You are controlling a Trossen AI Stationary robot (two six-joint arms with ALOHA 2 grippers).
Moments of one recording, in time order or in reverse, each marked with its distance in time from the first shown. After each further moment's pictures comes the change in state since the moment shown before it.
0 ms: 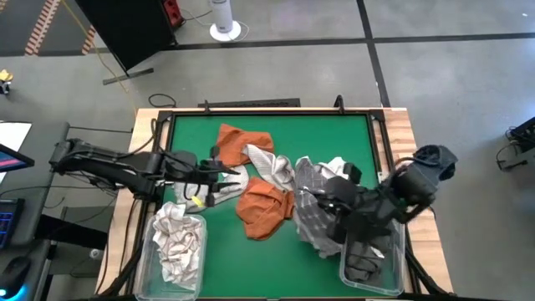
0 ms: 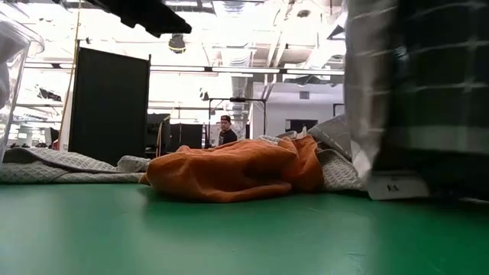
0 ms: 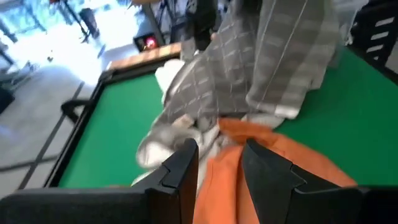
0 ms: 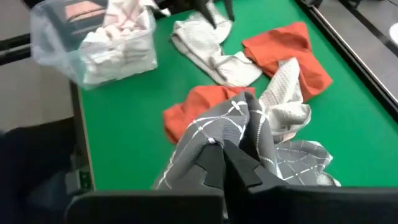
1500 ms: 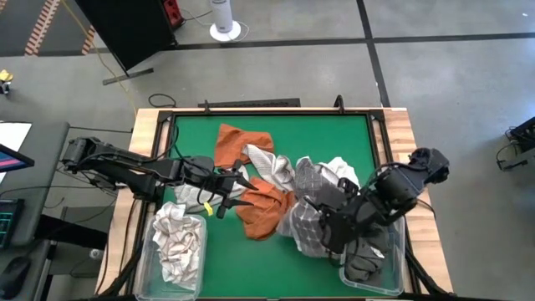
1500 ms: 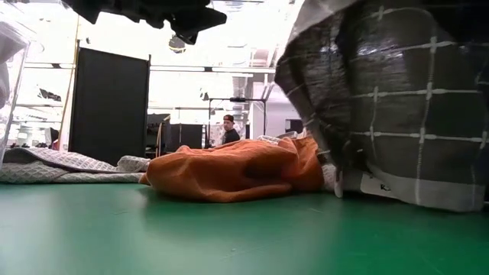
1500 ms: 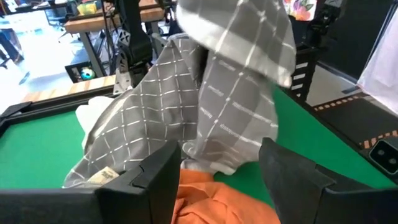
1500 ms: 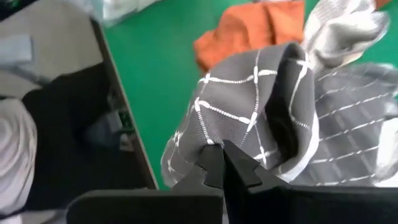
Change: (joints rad) left arm -0.001 0.240 0.000 0.333 0.280 -0.070; right arm -0.049 0.058 0.000 -0.047 -0.348 0.139
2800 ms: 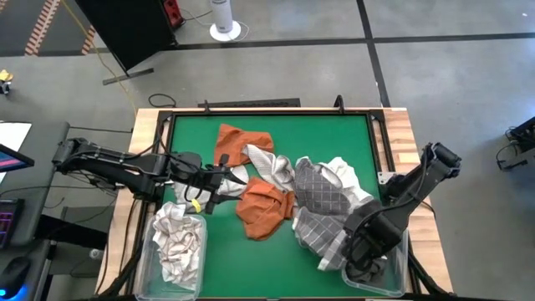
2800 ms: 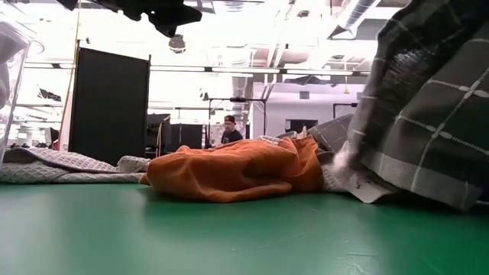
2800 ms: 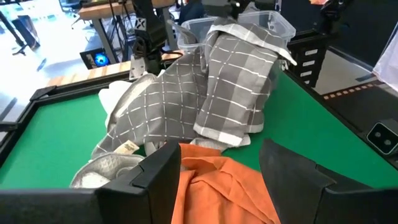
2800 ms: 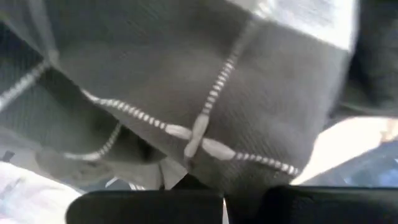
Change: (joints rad) left arm 0.000 -0.175 0.000 -0.232 -0.064 0.010; right arm 0.193 -0.187 -0.853 0.138 -0.518 0.490
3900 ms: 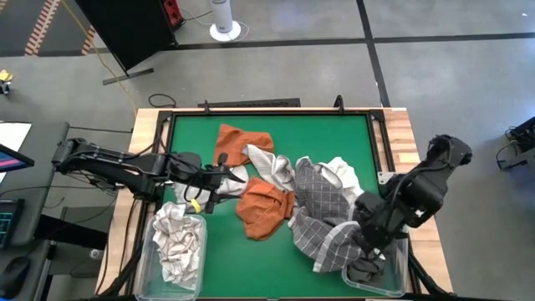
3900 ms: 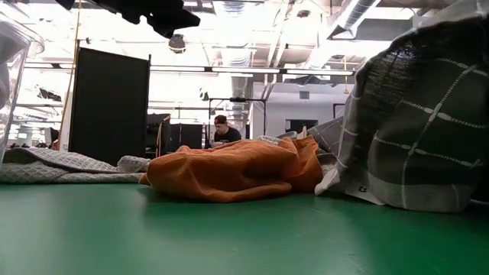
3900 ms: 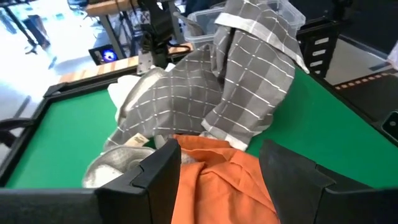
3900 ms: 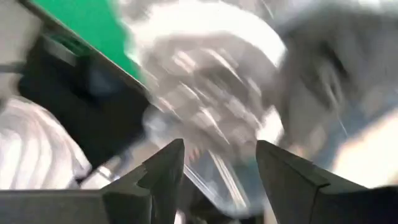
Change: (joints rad) left arm 0.000 -0.010 0.000 -0.033 -0.039 0.035; right arm -0.055 -0.115 0.357 -0.128 0.152 0.224
